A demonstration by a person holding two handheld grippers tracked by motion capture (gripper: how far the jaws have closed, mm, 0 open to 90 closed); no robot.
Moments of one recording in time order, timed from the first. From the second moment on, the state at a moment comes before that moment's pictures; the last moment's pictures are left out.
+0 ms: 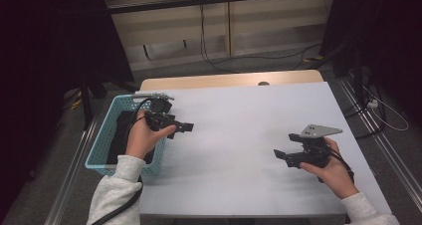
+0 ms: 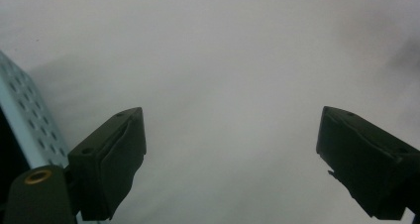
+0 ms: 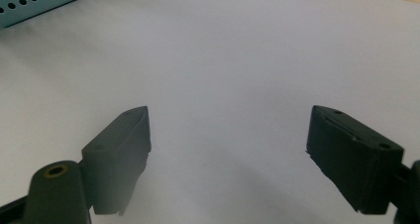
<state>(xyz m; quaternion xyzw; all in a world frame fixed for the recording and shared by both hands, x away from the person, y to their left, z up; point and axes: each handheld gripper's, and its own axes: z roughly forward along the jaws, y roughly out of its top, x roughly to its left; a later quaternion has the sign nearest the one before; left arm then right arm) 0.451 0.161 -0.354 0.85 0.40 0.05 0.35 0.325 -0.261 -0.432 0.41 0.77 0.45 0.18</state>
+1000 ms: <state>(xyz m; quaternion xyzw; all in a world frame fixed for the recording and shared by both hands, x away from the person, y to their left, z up) 0.417 0.126 -0.397 0.86 0.36 0.01 0.37 0.309 -0.275 -0.432 0.42 0.77 0.45 0.18</state>
